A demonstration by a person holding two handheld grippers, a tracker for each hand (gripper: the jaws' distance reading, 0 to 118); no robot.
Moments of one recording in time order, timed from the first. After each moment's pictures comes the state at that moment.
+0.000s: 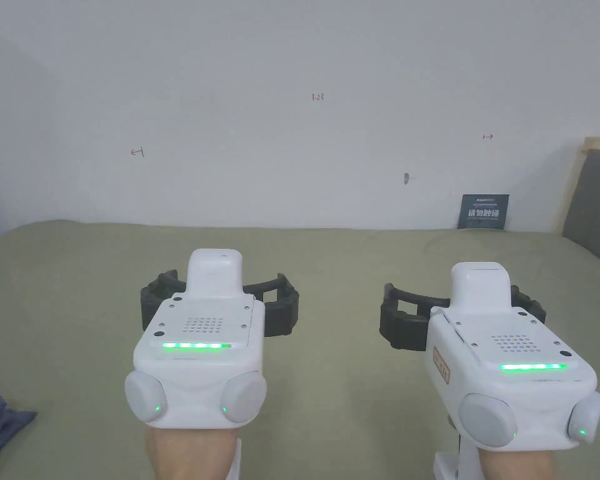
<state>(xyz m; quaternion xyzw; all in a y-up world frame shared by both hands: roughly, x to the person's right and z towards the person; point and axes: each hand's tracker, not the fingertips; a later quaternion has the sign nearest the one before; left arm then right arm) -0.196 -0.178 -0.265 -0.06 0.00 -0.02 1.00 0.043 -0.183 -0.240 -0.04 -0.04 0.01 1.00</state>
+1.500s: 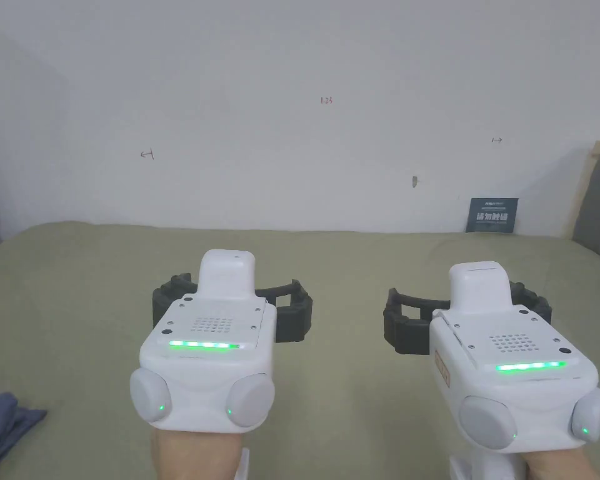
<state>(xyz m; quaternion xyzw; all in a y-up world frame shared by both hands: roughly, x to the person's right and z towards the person) -0.198 -0.169 -0.253 -0.08 -0.02 -0.02 1.00 0.035 -0.179 -0.239 -0.05 -0.04 0.06 1.00</state>
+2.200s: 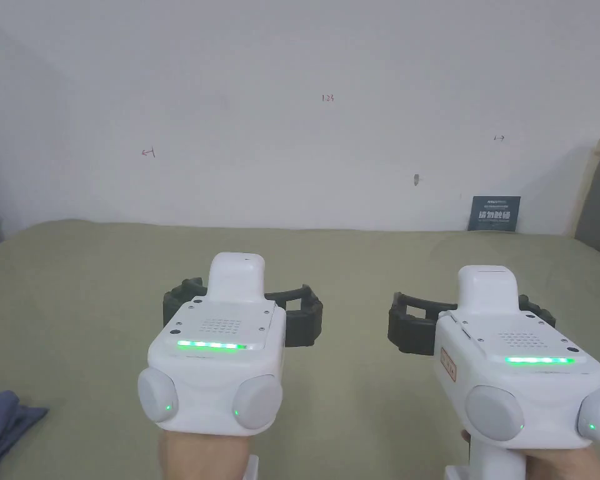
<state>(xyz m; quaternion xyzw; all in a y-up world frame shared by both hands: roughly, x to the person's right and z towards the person) -0.191 -0.171 -0.251 -0.10 -0.04 -0.01 0.99 0.041 -0.181 -0.243 -0.09 -0.05 0.00 0.99</state>
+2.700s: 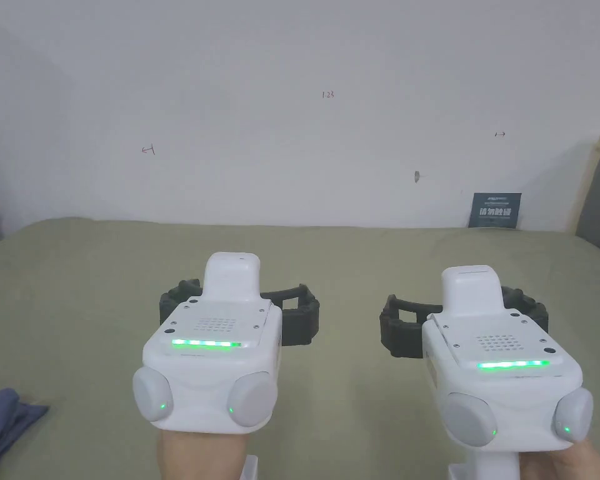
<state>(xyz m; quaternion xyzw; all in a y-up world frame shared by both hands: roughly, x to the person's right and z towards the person) -0.194 -0.173 -0.253 -0.11 -0.04 -0.01 0.99 0.026 -0.186 -0.243 -0.08 -0.07 0.06 0.99</state>
